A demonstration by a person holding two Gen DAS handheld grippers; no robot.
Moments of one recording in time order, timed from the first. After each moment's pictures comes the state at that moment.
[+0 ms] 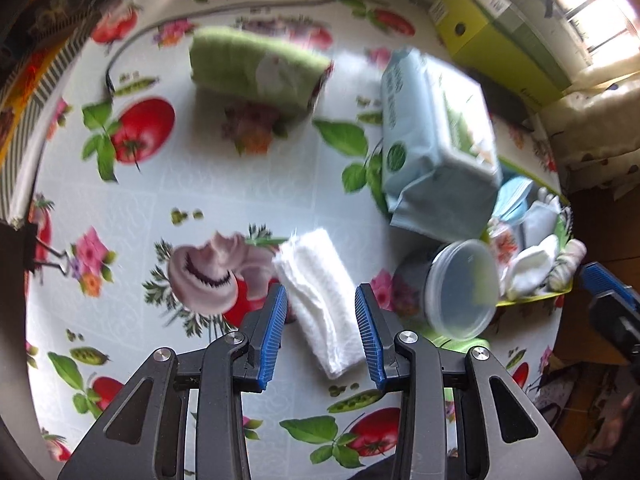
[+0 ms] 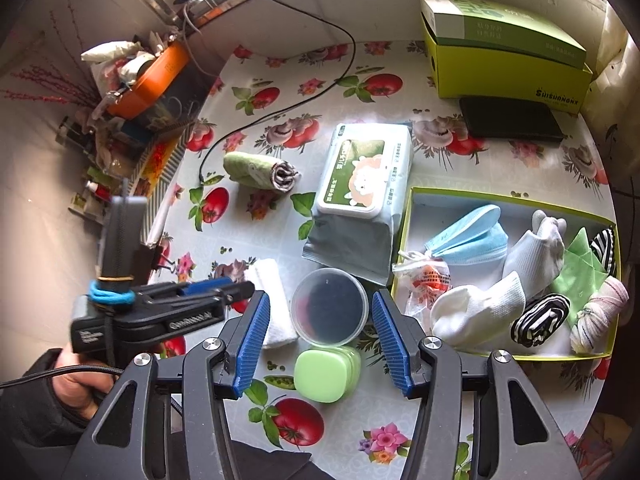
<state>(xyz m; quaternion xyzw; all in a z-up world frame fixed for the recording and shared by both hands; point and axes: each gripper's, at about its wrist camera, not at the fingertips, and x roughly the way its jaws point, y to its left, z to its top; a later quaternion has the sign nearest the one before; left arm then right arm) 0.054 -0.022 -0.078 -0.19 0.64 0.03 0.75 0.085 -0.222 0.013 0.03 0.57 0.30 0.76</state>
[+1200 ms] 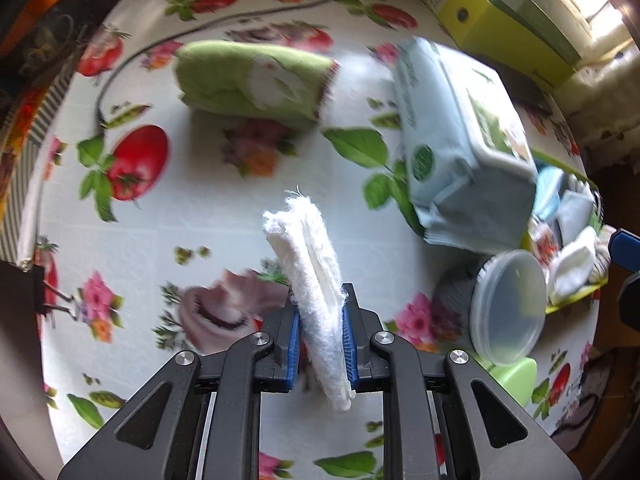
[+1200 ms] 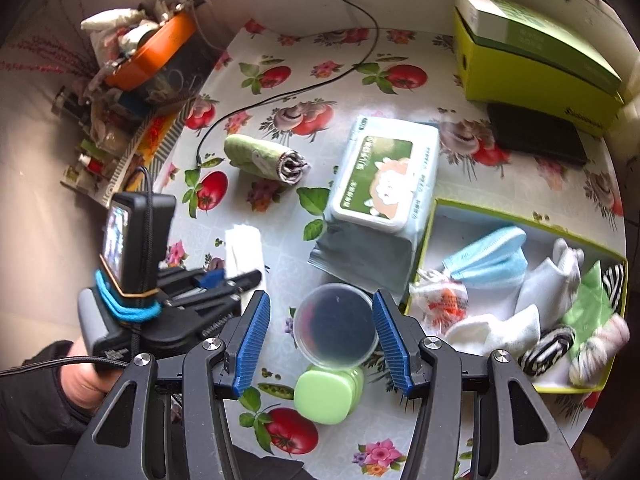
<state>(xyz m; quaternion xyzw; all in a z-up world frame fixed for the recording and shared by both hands) 0.073 -0.022 -0.090 -0.11 0.62 0.05 0.77 0.103 -0.183 0.003 -0.02 0.58 0.31 0.75</state>
